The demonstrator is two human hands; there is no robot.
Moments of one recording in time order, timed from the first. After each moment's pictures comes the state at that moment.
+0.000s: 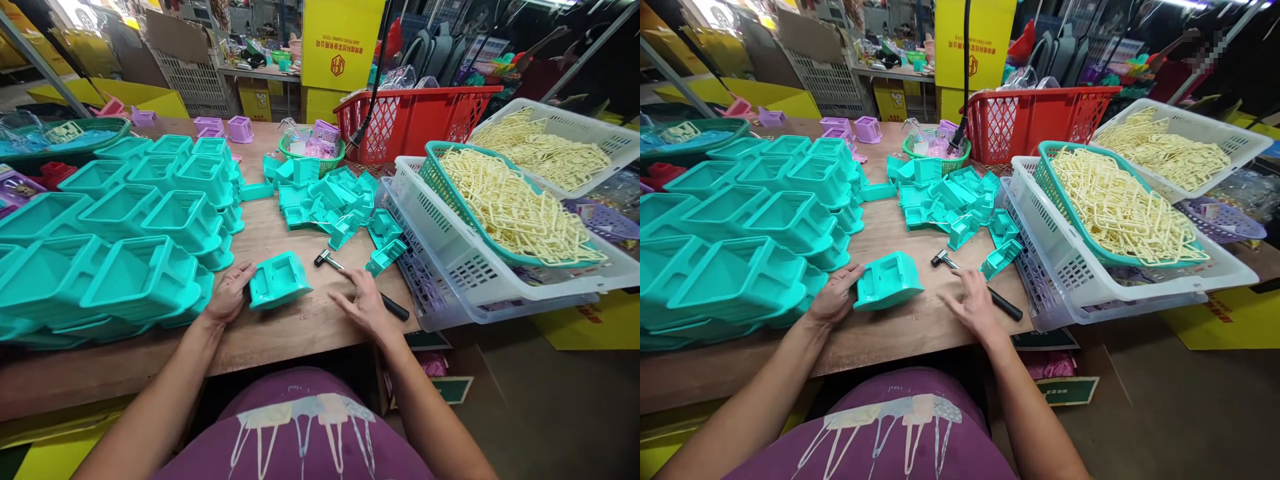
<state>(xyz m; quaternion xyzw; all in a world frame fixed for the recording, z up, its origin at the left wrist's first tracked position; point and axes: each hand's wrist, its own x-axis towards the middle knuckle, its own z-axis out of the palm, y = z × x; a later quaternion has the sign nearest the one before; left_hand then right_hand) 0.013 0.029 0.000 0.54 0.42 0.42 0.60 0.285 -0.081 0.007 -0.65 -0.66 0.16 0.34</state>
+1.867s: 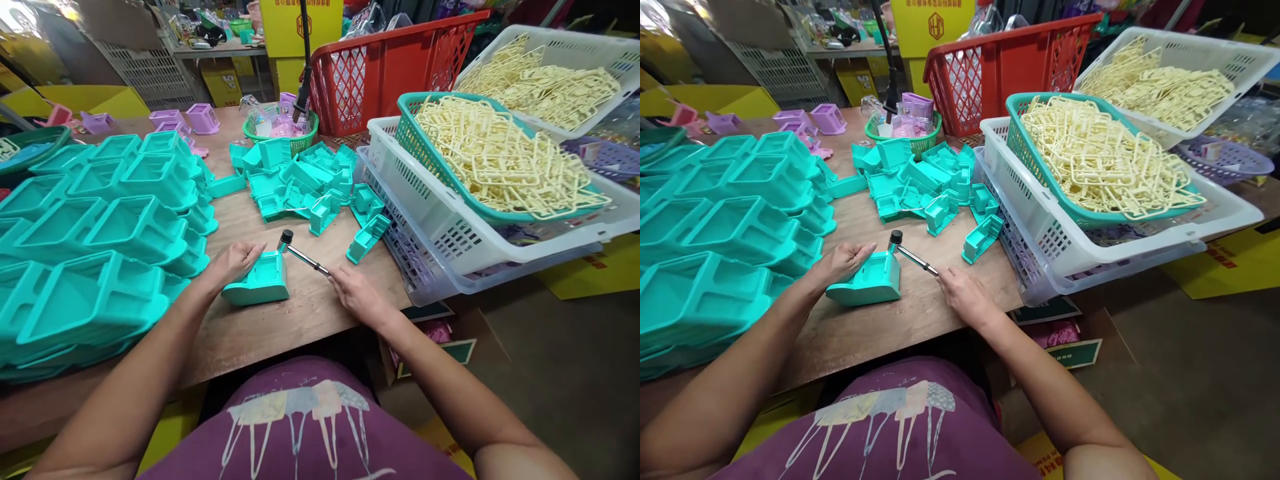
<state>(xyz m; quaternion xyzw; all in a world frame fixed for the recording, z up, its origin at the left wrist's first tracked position) 0.061 0.082 0.038 0.83 0.47 0.09 0.27 0.312 -0.094 0.019 -0.63 -0.73 0.11 0.24</state>
